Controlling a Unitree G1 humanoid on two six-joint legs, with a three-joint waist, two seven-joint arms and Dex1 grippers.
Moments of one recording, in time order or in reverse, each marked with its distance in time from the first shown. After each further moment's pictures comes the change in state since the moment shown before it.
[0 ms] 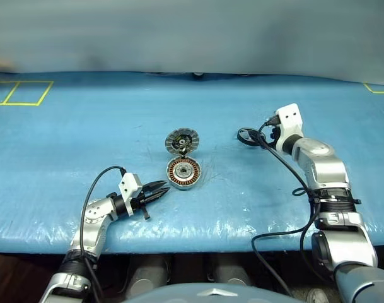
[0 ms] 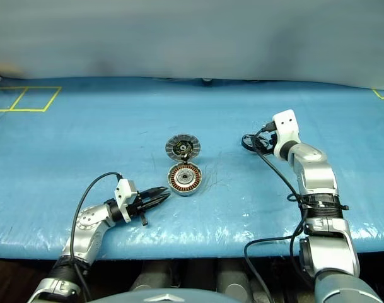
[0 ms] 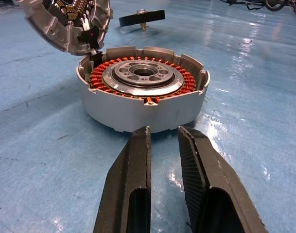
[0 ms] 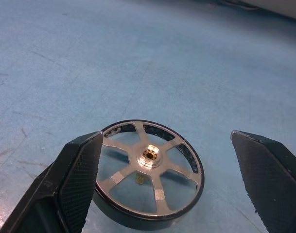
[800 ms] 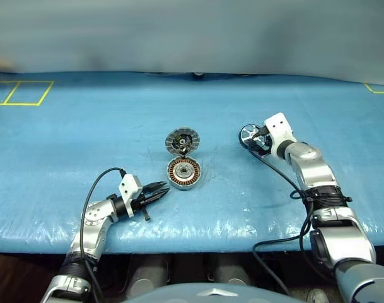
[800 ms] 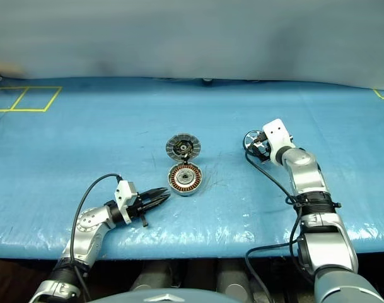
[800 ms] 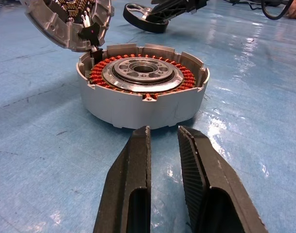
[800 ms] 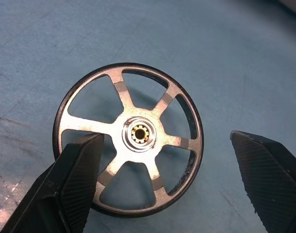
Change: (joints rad) left arm 0.015 -0.003 -0.002 -0.007 0.001 -0.006 0.007; right arm -0.001 -0.018 0.114 0.109 -0.182 -0.152 -0.067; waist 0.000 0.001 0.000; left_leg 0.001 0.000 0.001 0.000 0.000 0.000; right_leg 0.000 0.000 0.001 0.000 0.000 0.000
